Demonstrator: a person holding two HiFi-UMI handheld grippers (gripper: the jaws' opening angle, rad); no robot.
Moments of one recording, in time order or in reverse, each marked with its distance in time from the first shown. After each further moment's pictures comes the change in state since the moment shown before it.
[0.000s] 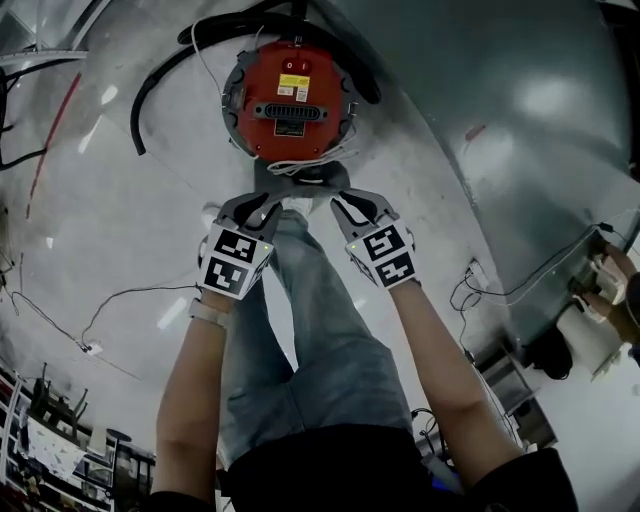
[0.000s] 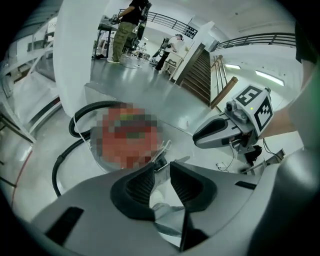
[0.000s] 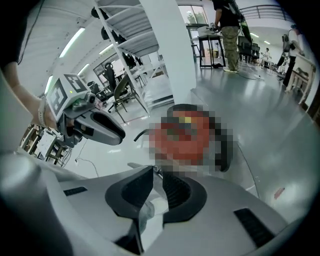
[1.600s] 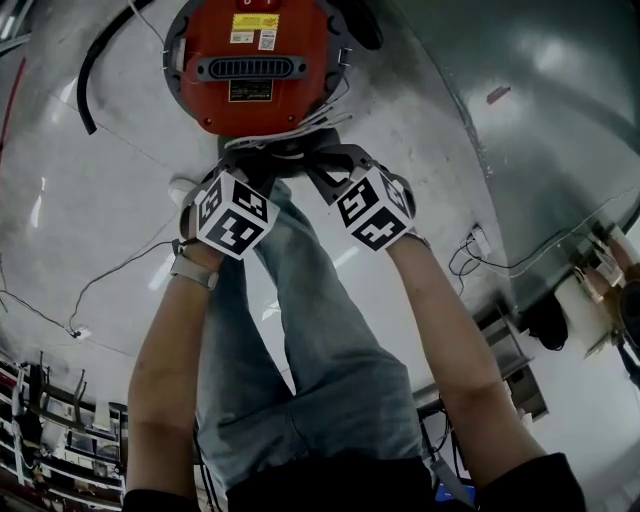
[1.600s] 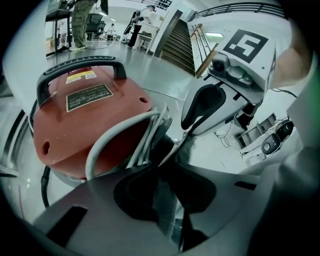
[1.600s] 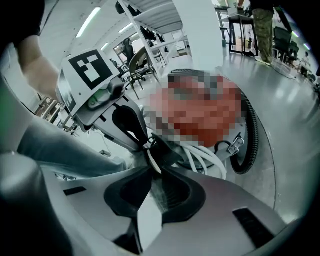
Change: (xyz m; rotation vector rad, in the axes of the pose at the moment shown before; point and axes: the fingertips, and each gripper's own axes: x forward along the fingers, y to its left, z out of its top) left arm 0.147 0.002 -0.070 0.246 0.261 -0.084; right arm 0.095 -0.031 -0.068 -0.226 0.186 0.169
